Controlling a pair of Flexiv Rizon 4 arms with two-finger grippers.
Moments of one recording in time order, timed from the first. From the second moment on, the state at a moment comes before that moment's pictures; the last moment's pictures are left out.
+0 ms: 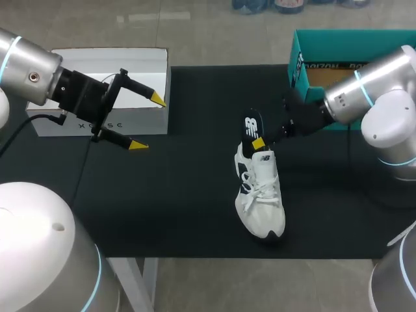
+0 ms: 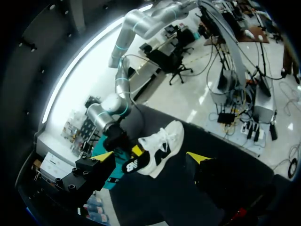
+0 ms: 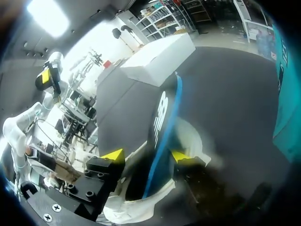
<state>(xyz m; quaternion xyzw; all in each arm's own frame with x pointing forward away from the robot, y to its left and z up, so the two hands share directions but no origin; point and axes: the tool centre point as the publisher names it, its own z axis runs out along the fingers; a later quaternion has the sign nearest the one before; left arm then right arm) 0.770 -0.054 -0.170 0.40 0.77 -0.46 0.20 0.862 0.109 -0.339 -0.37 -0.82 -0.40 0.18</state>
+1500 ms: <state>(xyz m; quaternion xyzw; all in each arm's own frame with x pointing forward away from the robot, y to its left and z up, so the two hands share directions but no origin) 0.770 -0.054 -0.170 0.40 0.77 -0.46 0.20 0.812 0.106 -0.374 -0.40 -0.80 -0.38 0.22</state>
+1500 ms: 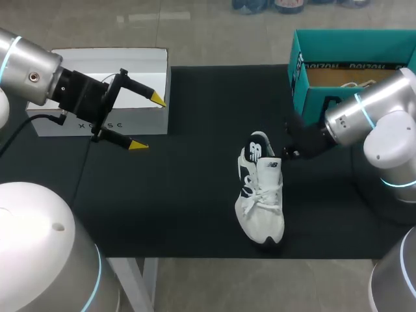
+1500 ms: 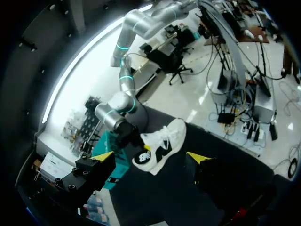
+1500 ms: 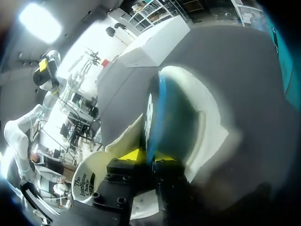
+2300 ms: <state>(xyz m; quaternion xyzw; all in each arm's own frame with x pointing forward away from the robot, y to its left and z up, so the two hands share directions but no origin) 0.770 -0.054 -0.170 0.40 0.77 -0.46 0.20 0.845 0.104 -0.356 -0.39 -0.81 -0.39 0.19</state>
